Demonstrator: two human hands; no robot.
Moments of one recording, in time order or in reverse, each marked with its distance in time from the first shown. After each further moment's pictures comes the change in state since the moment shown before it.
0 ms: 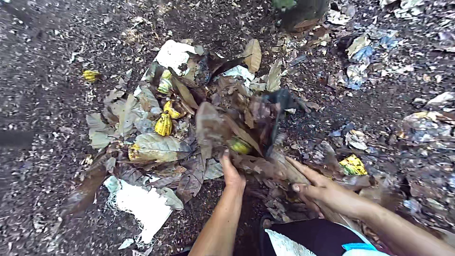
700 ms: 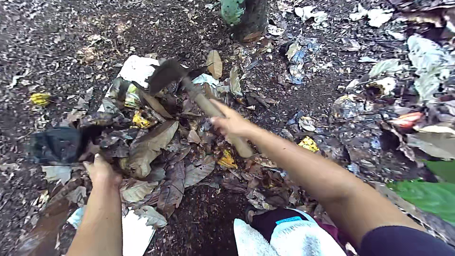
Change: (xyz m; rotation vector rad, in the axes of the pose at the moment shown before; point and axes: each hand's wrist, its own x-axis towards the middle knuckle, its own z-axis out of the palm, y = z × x) left_hand 0.112 0.246 -0.122 0.593 0.322 0.430; right_hand 0.121 -0.124 0.009 -0.029 0.258 -0.371
